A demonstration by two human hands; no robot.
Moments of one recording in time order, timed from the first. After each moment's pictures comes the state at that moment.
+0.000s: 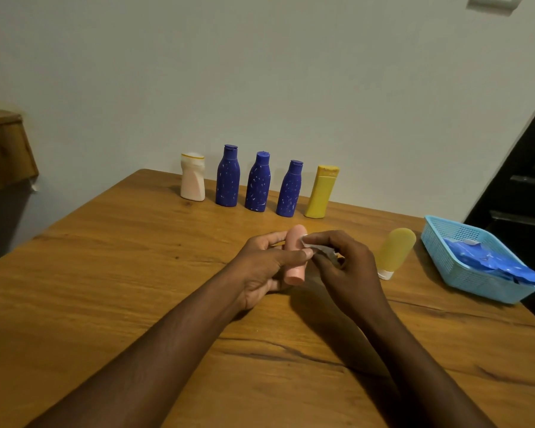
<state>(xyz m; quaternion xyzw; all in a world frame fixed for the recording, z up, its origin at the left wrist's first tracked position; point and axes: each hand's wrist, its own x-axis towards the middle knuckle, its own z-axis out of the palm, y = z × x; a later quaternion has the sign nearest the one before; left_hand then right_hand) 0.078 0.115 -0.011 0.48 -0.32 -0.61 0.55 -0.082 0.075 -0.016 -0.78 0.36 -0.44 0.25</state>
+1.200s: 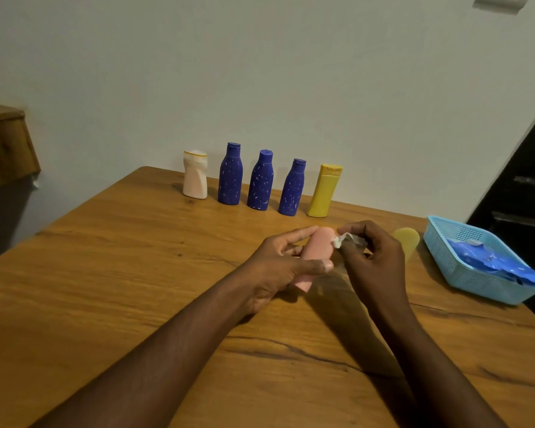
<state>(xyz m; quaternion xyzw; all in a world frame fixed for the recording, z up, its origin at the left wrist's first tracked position) 0.069 0.118 -0.013 0.48 -0.43 -0.57 0.51 -0.095 0.067 -0.010 -0.70 0.40 -0.54 0.24</state>
